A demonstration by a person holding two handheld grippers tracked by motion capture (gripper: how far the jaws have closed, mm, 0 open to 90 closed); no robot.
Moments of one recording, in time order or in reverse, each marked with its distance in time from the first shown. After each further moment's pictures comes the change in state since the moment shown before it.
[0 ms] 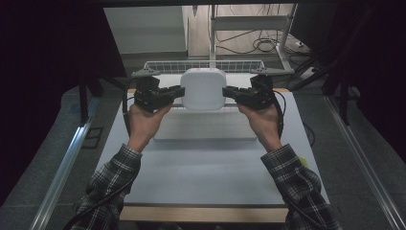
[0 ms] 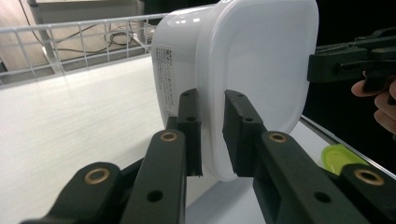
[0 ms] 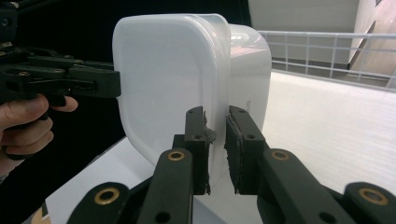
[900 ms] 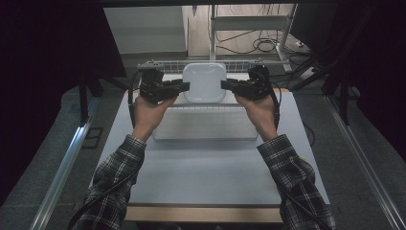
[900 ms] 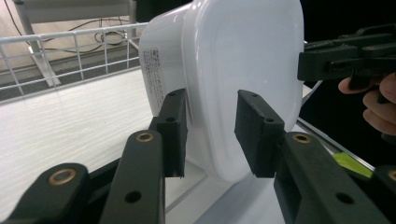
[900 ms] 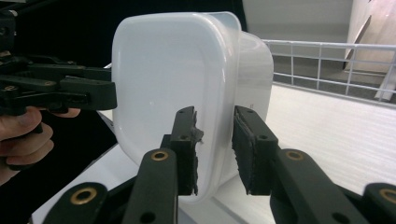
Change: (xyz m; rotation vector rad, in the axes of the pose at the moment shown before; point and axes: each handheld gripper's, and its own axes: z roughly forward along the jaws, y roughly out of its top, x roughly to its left) left arm 0.020 0.008 0.024 0.007 -0.039 -0.003; right arm -0.021 0.014 0.022 0.006 -0.013 0.024
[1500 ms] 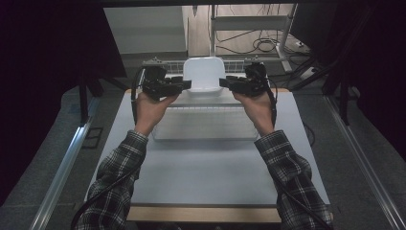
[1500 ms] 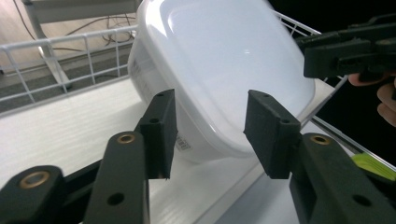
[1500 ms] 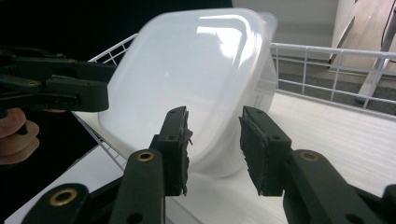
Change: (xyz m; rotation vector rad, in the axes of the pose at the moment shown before) left arm 0.011 0.006 0.014 0.013 0.027 0.019; right arm -0.007 0.005 0.014 0.018 -0.050 -0.022
